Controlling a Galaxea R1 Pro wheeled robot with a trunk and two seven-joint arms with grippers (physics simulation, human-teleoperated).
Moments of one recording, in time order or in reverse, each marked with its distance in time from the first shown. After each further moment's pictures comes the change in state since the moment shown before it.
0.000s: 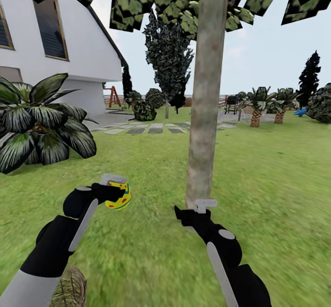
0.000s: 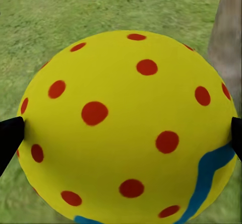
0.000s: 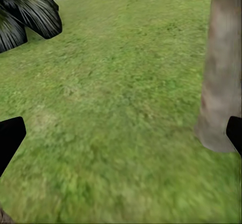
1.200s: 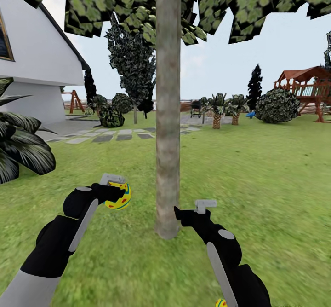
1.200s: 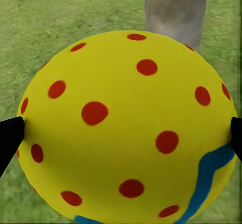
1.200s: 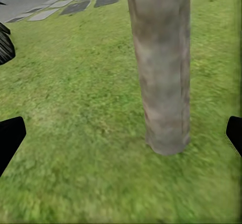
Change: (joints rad) left arm 0.000 -0.001 0.000 0.002 -0.001 0.000 0.000; right arm 0.000 0.001 0.002 0.001 0.000 0.003 0.000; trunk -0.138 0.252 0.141
